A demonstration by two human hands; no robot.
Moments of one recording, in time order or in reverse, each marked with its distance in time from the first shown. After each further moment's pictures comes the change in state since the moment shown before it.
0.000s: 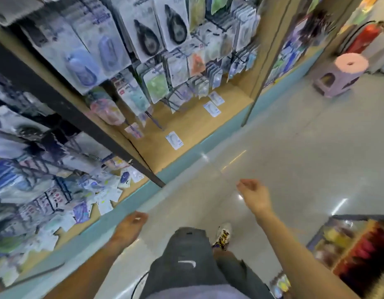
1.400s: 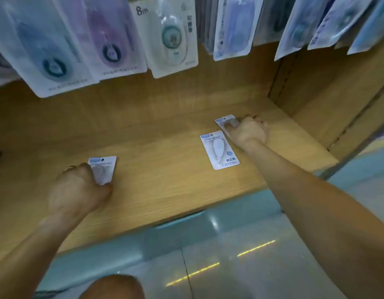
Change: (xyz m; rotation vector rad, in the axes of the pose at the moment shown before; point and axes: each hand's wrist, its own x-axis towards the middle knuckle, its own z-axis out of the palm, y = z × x) left_hand 0.634 0.240 0.191 0.202 0.883 0.011; right_hand 0.825 -0.116 0.247 -0.778 0.144 -0.790
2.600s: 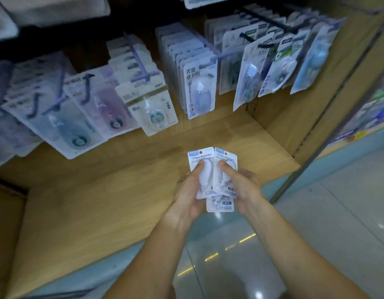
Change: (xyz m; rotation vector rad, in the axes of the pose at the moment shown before) left_hand -0.084 0.226 -0.019 -1.603 -0.841 -0.377; right_hand -0.158 -0.005 -0.116 1.316 -0.336 0.595
